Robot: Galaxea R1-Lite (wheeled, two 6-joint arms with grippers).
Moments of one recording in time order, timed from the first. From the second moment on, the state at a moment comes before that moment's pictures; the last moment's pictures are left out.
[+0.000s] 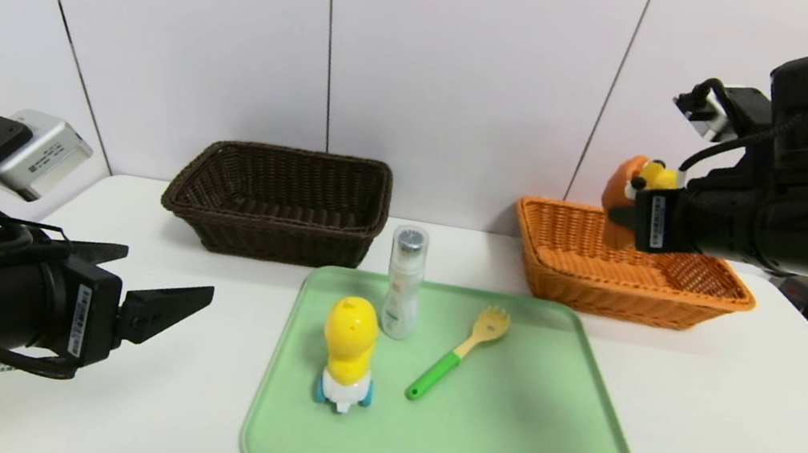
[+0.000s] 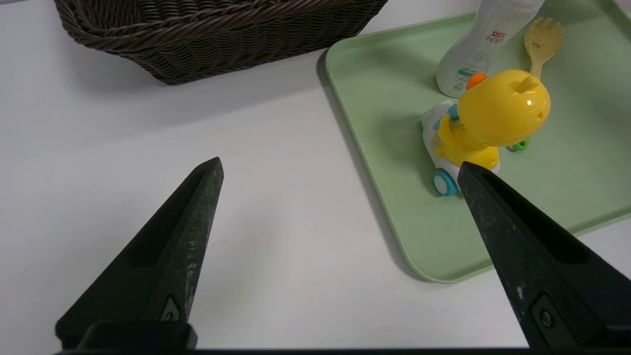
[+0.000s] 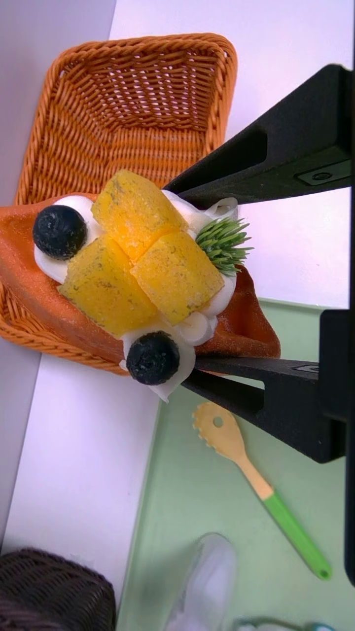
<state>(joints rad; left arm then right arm) -0.48 1.15 -0.68 -0.08 0.11 -0.12 0.39 1.62 -1.33 0.19 -0.29 0.01</state>
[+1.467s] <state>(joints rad) -0.48 1.12 -0.65 -0.08 0.11 -0.12 0.15 2.03 -1.86 0.54 -0.20 -0.04</state>
